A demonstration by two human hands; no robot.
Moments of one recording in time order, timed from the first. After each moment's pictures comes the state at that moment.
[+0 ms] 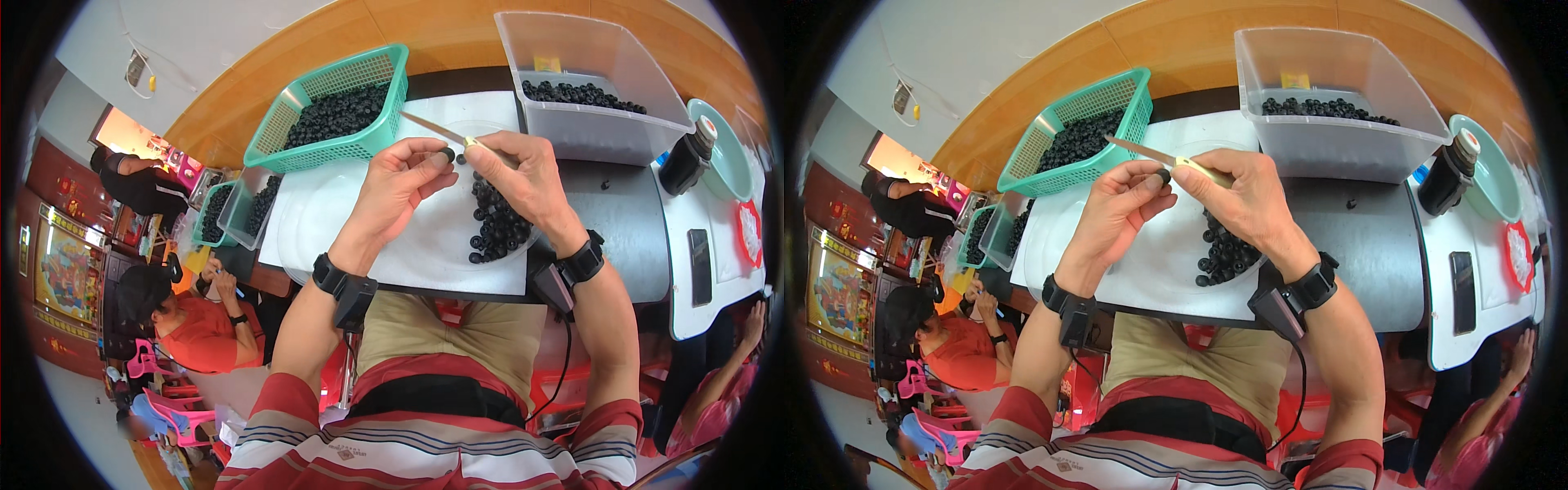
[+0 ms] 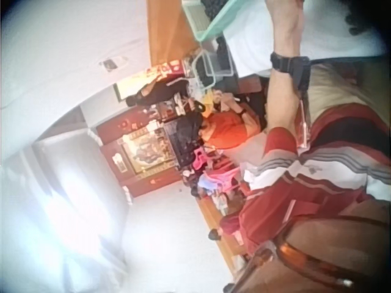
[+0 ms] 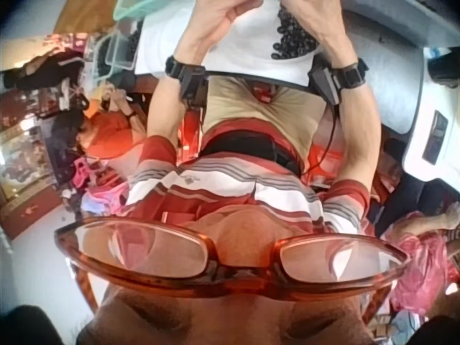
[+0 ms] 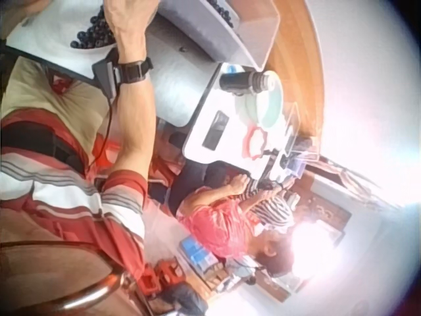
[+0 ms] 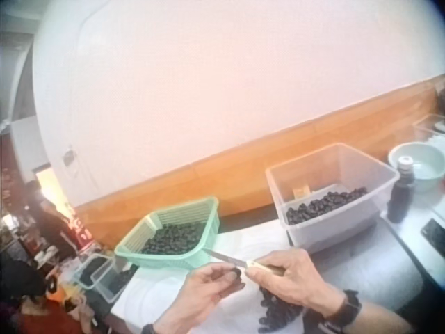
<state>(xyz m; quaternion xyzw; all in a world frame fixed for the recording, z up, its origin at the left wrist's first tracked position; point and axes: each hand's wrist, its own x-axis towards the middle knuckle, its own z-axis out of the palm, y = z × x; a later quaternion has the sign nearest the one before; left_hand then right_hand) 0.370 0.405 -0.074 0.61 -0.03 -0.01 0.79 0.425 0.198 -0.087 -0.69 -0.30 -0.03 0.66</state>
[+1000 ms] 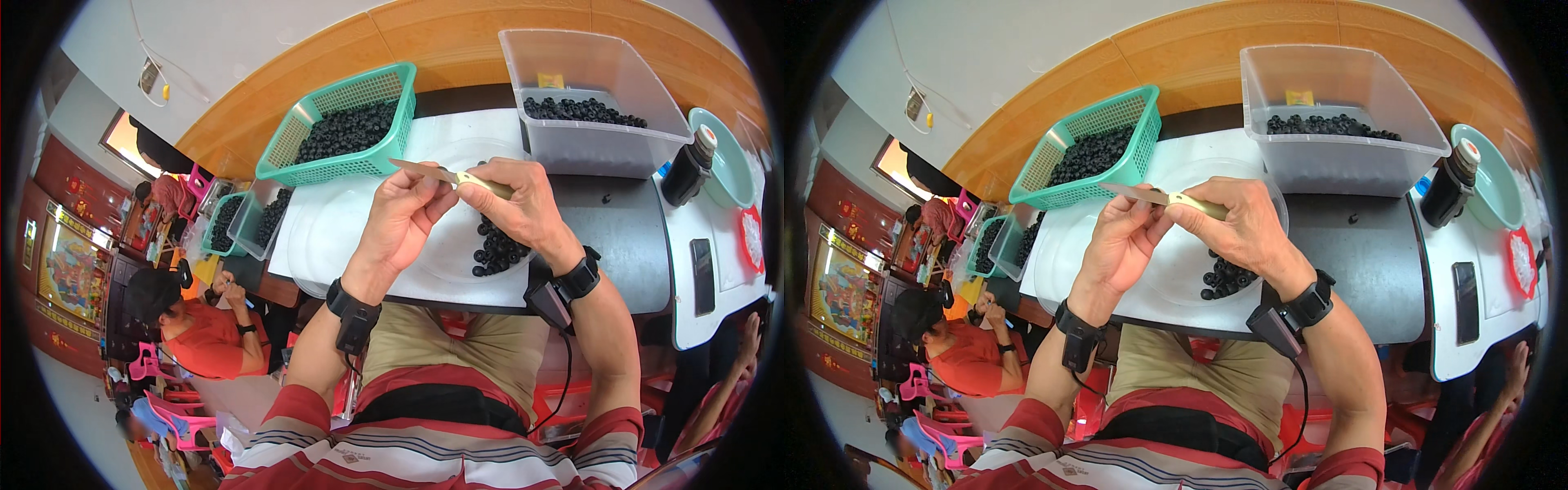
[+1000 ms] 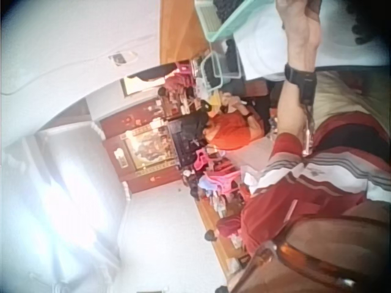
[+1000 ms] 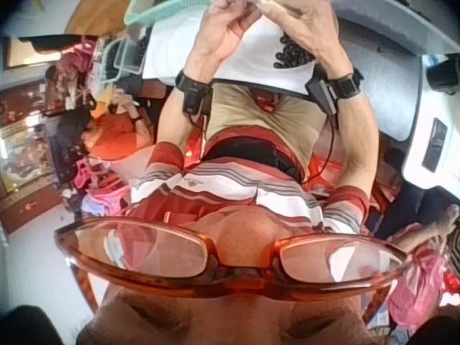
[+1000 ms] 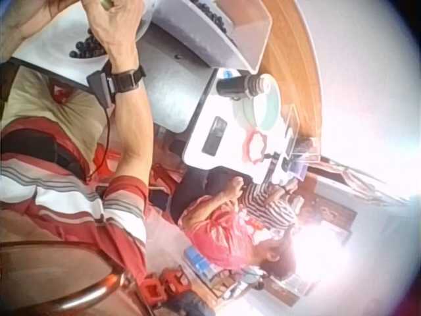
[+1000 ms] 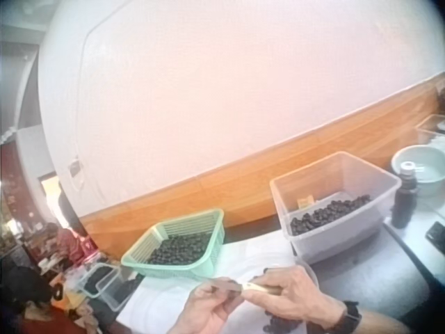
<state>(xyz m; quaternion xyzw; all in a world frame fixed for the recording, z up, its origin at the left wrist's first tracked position) 0.351 0.397 -0.079 0.46 -0.04 0.01 0.88 0.413 0.199 -0.079 -0.69 -0.37 -0.06 0.62</state>
